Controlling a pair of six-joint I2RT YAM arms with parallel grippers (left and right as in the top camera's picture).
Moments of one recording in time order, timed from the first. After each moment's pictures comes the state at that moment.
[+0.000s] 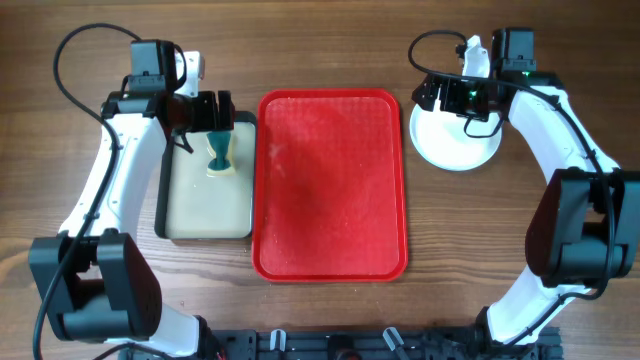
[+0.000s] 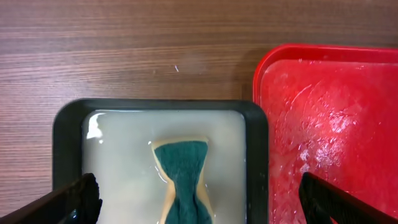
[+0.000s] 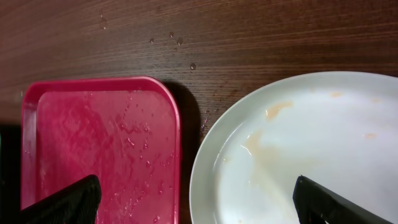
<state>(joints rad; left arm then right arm) 0.02 1.70 1.31 -0.70 0.14 -0.02 -0.04 1.92 1.40 -0.59 -0.44 0.12</state>
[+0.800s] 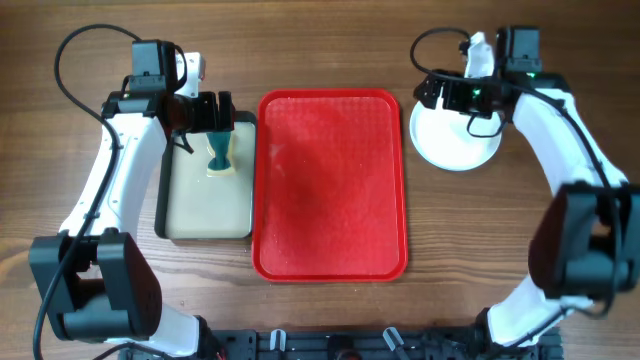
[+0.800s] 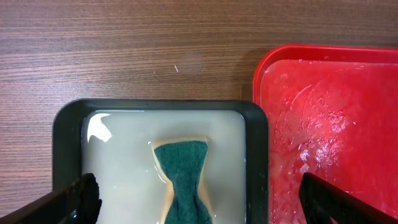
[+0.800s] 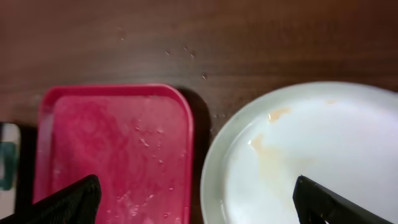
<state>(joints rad) 0.02 1.70 1.31 -0.70 0.14 -0.02 -0.04 1.81 1.38 -0.59 -0.44 0.12</state>
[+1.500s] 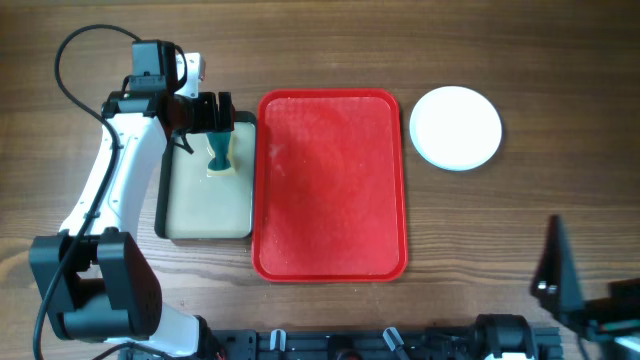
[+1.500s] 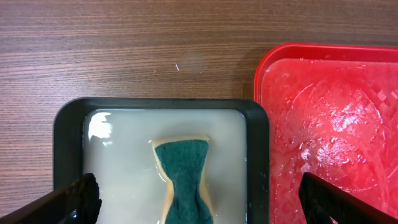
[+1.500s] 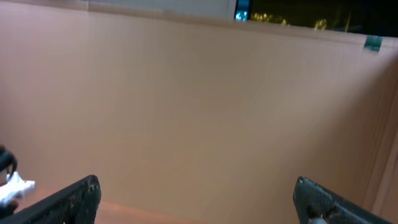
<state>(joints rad) 0.02 1.70 1.31 -0.70 0.14 -0.02 -0.03 0.31 1.14 -0.58 -0.19 -0.09</state>
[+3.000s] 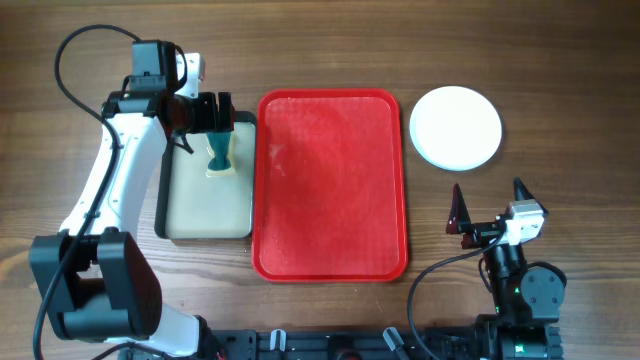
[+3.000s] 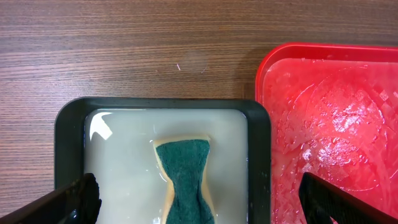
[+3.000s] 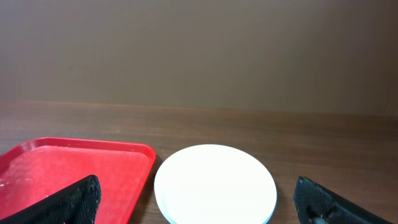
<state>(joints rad) 0.02 1.70 1.31 -0.70 0.13 -0.02 -0.03 0.01 0.01 0.00 -0.13 -0.01</state>
